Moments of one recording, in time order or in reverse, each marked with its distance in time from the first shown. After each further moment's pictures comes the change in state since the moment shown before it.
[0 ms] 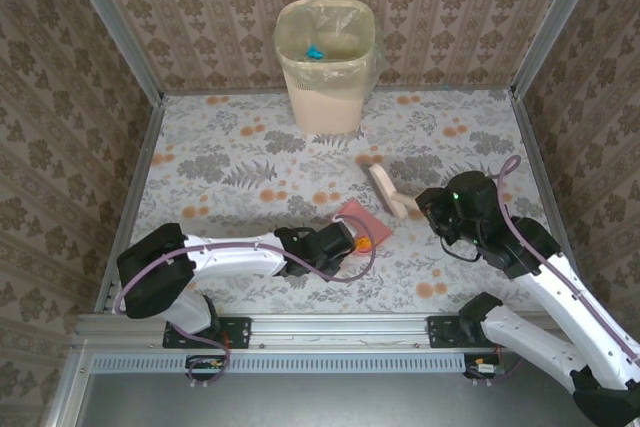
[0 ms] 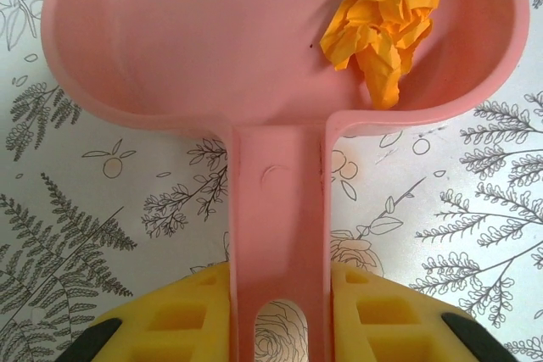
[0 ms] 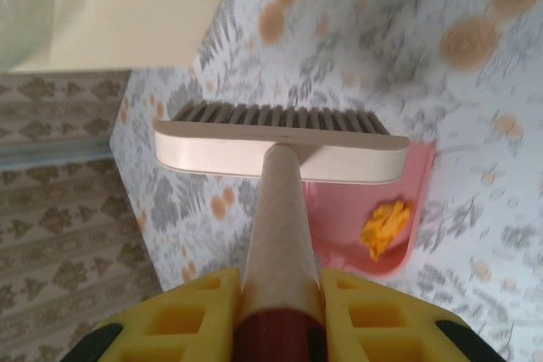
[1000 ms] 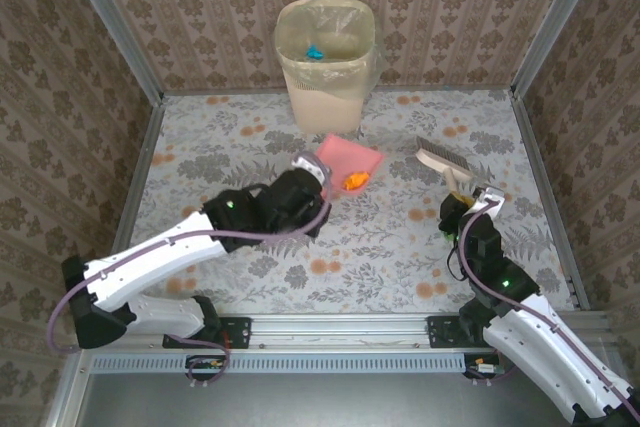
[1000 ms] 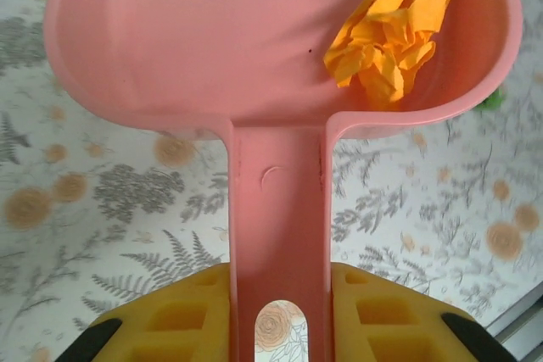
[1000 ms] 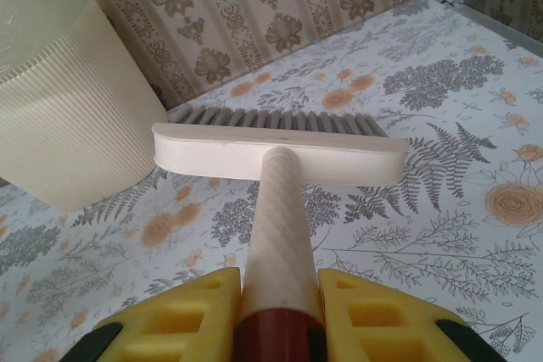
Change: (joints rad) left arm 0.122 -0.297 0.456 -0.454 -0.024 -0.145; right arm -0.034 -0.316 -0.565 0.600 0.494 -0.782
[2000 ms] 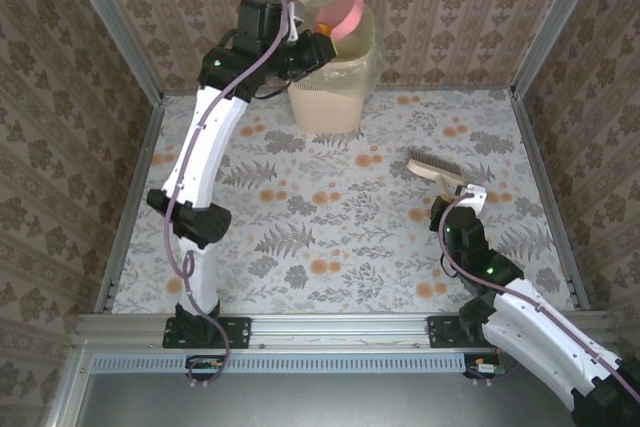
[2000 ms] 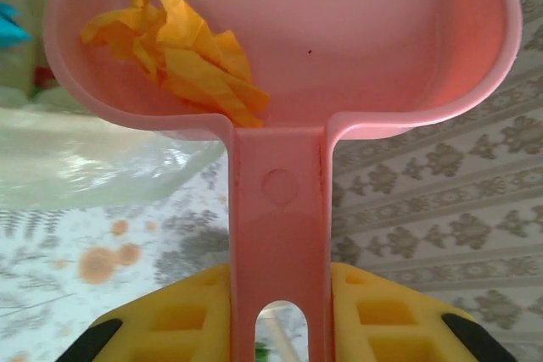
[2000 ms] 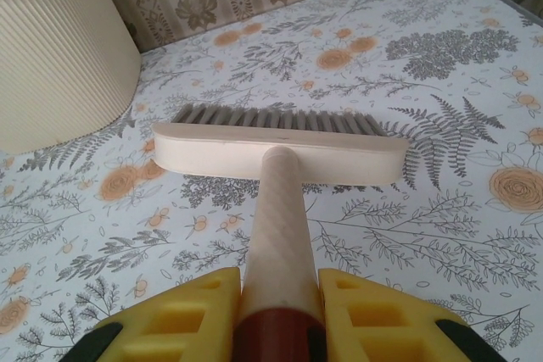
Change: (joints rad) left arm 0.558 0.844 1.351 -0.130 0.644 -0.314; right arm 0.000 0.172 -0.032 0.094 -0.022 -0.070
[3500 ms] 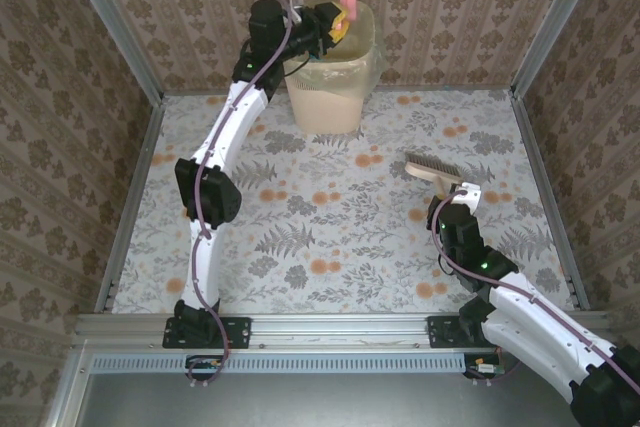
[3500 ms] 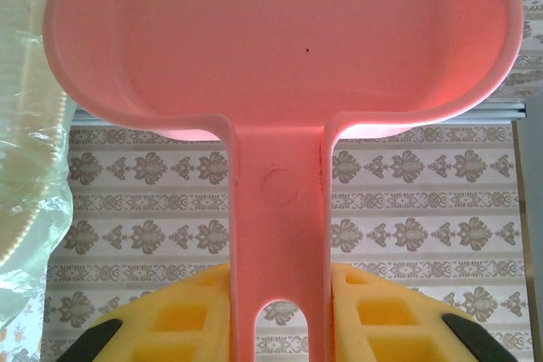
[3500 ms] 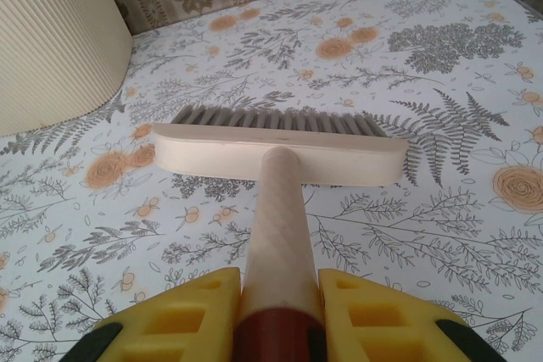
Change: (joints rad) left arm 0.092 0.217 -0.158 0.893 0.250 -0.829; right arm 0.000 0.075 0.000 0.039 0.000 -0.024
